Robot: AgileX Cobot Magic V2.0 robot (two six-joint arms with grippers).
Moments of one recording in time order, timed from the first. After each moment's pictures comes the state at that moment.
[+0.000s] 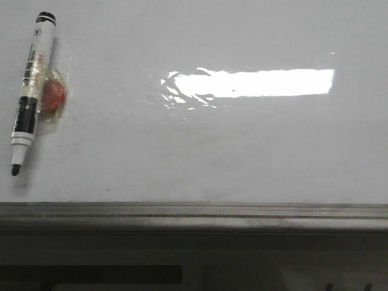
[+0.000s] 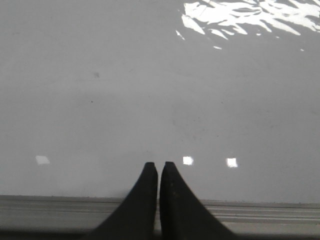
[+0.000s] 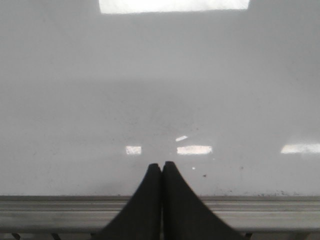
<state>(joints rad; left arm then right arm) 0.01 -0.01 0.01 0.03 0.33 -0.03 -0.07 -0.01 0.01 -0.04 0.34 -0.01</state>
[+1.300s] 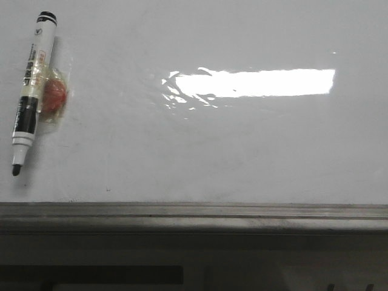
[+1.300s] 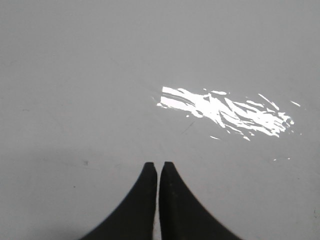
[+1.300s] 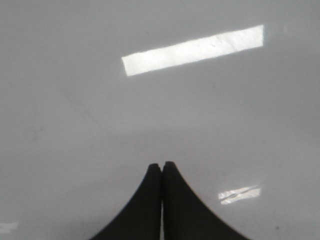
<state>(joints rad) 0.01 -0.01 0.01 -0.26 0.05 -0.03 -0.07 -0.01 0.02 0.16 0.13 -0.01</state>
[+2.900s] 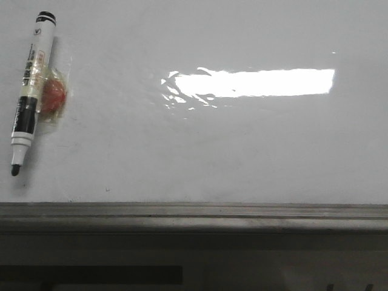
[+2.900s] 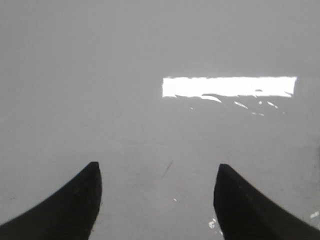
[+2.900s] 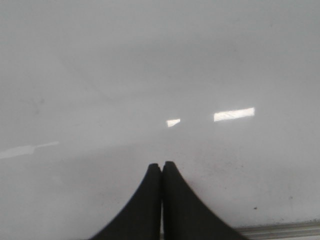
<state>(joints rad) -0.04 0.16 -0.22 -0.19 0.16 0.18 -0.07 0.26 -0.21 0.19 0.40 -0.01</state>
